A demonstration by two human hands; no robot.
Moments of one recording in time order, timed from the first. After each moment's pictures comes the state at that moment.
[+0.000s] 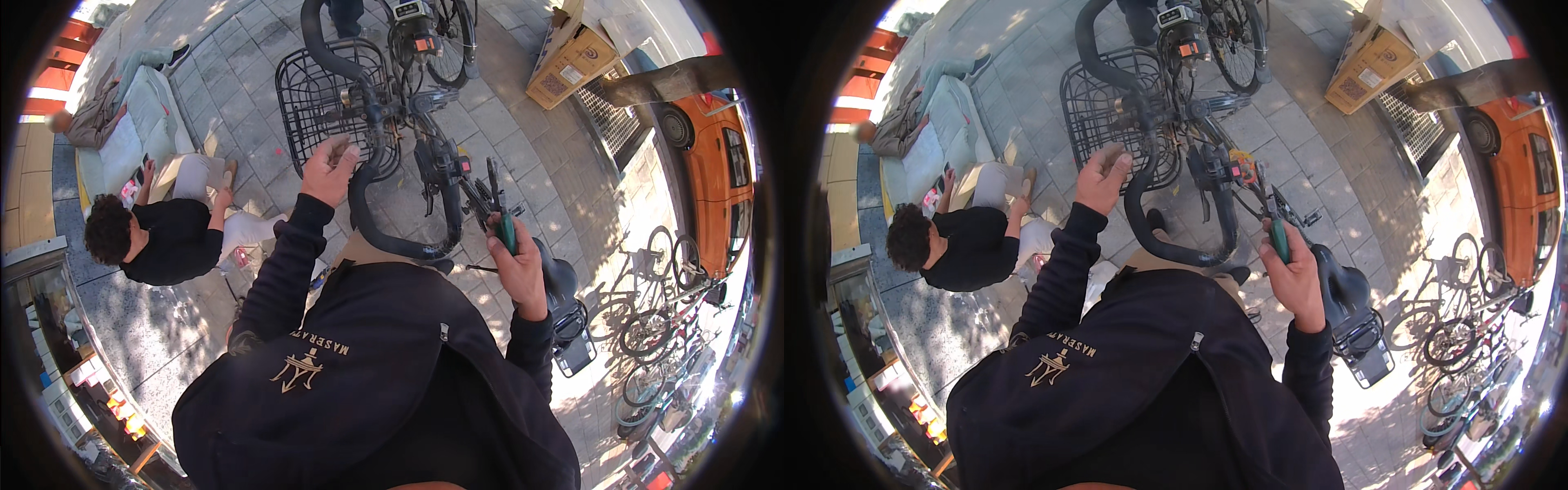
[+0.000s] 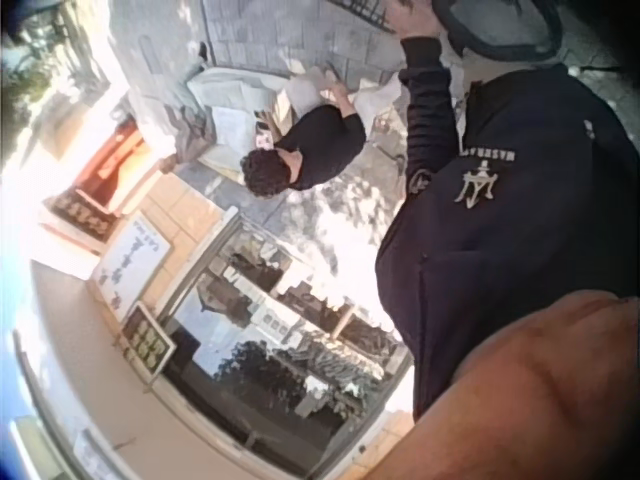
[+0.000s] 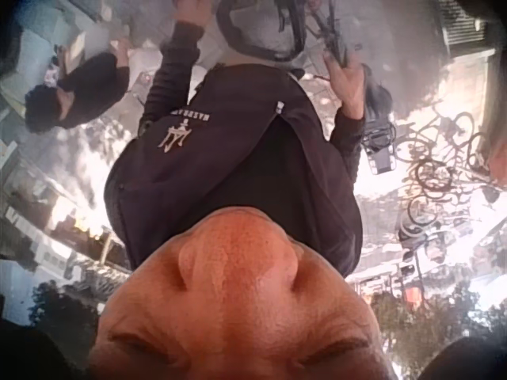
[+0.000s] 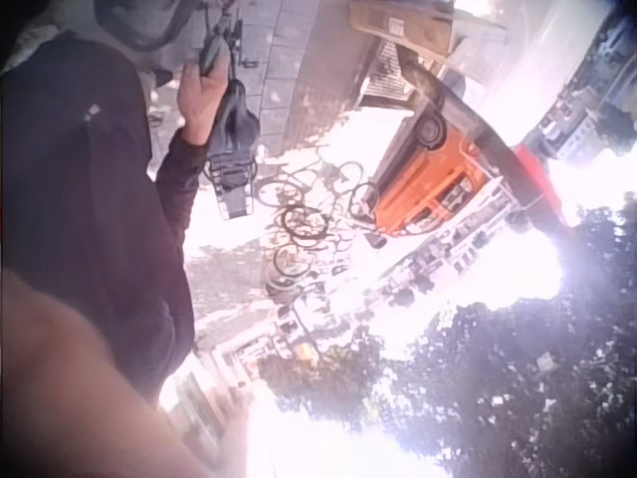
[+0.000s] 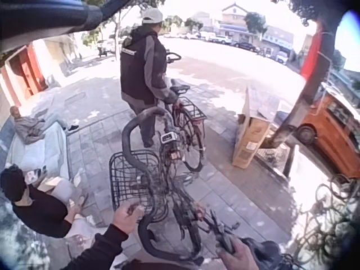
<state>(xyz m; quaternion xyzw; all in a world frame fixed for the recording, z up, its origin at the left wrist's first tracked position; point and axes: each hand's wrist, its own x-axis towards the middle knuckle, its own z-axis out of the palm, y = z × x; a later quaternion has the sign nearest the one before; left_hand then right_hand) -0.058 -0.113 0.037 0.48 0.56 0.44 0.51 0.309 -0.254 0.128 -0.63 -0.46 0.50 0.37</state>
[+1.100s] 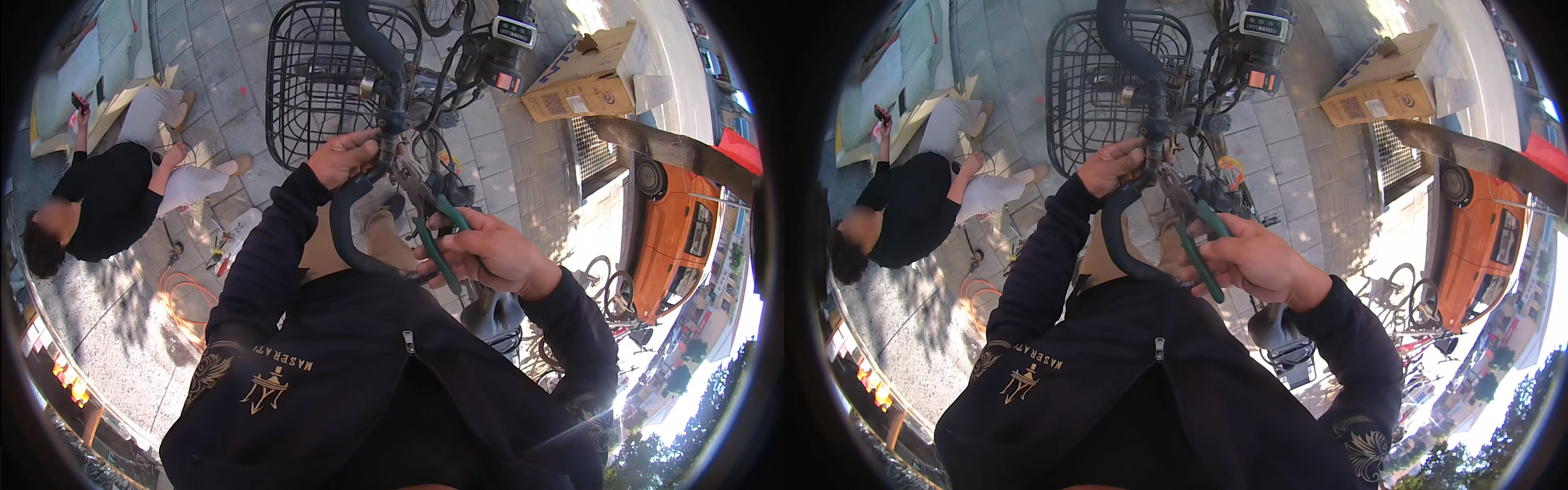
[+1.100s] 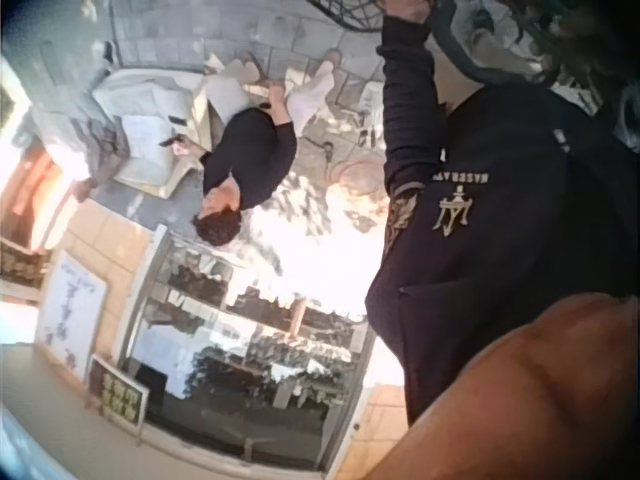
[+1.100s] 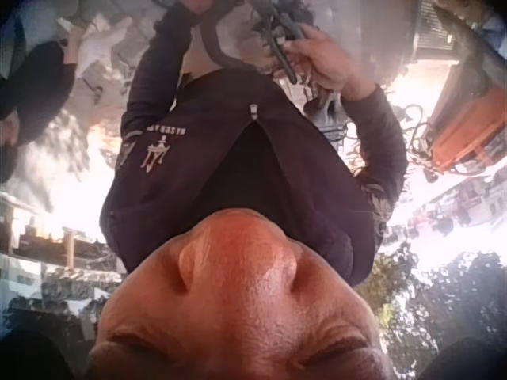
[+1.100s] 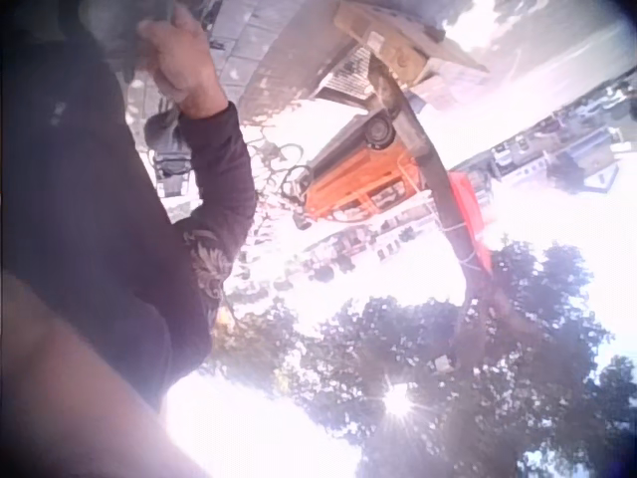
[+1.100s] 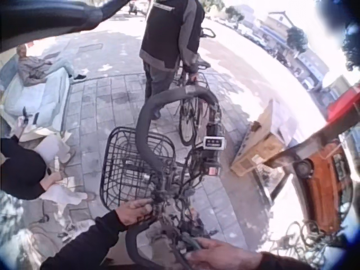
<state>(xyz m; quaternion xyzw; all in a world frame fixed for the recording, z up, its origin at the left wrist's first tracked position) -0.047 -0.071 -0.022 0.25 0.25 0.40 0.84 0.244 -0.075 0.181 -0.48 -0.14 0.86 0.02</state>
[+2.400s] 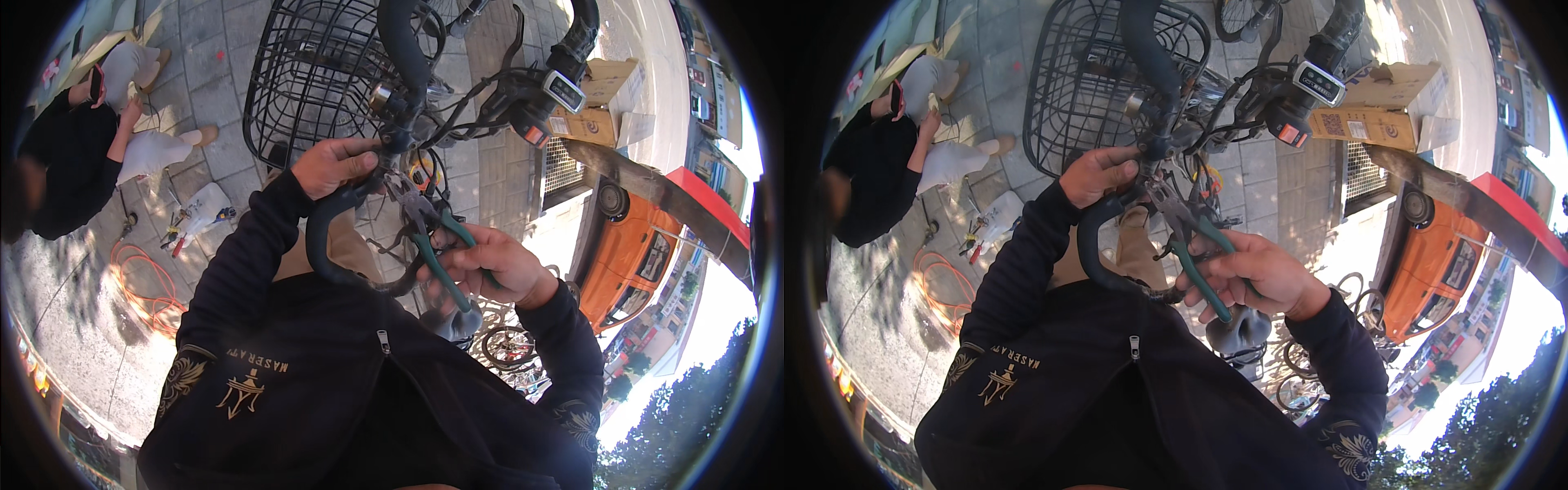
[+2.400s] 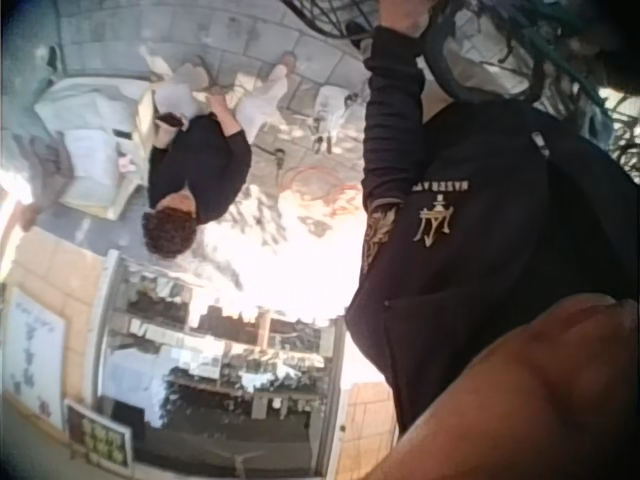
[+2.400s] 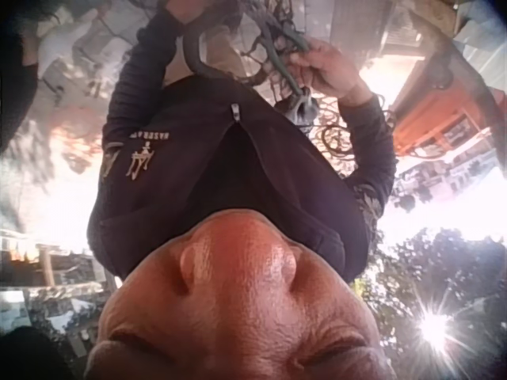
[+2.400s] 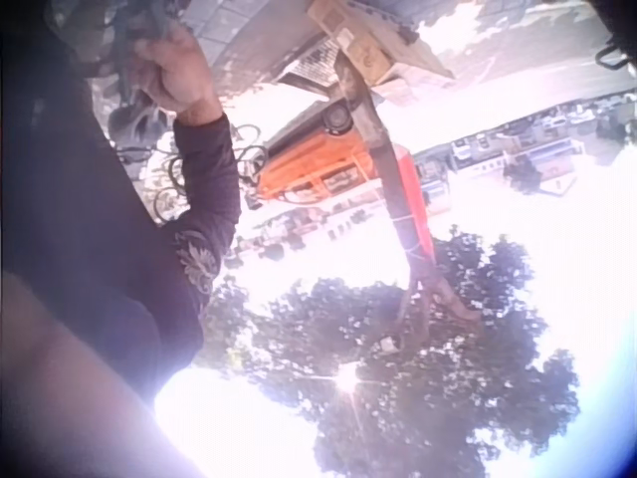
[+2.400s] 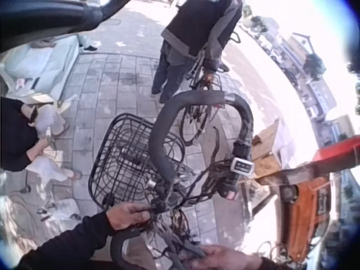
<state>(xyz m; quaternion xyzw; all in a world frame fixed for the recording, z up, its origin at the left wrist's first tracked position) -0.047 -0.073 -0.002 0.16 0.28 0.43 0.84 0.248 -0.024 0.185 -0.43 -0.07 0.90 -0.03</state>
